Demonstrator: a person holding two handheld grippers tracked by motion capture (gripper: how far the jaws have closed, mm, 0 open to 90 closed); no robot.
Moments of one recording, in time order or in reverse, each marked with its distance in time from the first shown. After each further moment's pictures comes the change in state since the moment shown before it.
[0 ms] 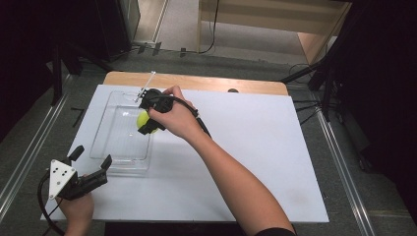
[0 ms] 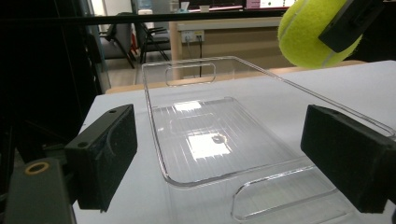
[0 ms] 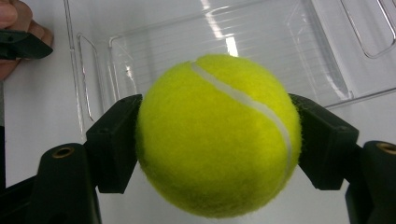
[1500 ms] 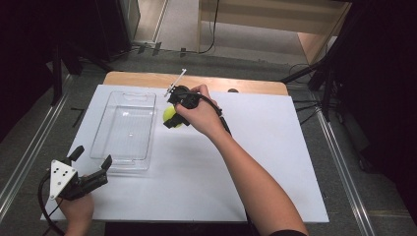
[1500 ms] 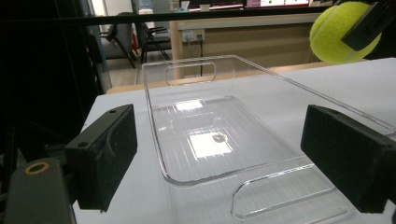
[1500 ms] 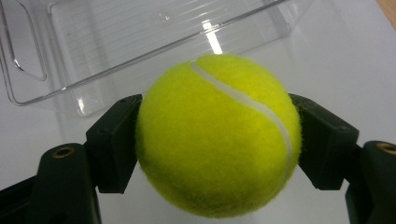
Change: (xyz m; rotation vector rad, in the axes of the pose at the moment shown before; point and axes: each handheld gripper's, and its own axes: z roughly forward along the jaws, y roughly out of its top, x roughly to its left) left arm -0.001 0.000 -0.001 0.006 0.007 0.009; right arm -0.040 -0.055 -0.022 0.001 -0.077 0.103
